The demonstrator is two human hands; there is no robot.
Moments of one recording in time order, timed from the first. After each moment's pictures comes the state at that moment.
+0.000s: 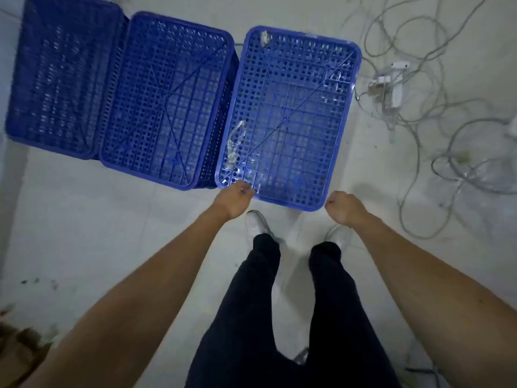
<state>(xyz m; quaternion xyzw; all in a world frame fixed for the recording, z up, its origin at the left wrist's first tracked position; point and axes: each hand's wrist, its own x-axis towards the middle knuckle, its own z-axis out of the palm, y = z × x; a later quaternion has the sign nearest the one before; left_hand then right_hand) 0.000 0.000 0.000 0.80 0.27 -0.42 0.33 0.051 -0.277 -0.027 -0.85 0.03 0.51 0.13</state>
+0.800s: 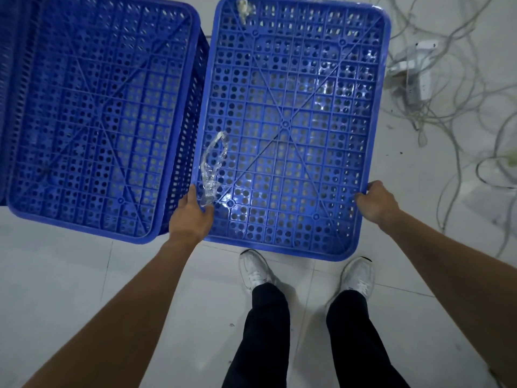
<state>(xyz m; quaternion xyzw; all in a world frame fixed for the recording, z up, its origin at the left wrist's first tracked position) 0.034 0.090 -0.240 0.88 0.30 -0.33 0.18 0.129 -0.284 -0.250 -0.86 0.26 0.39 0.22</state>
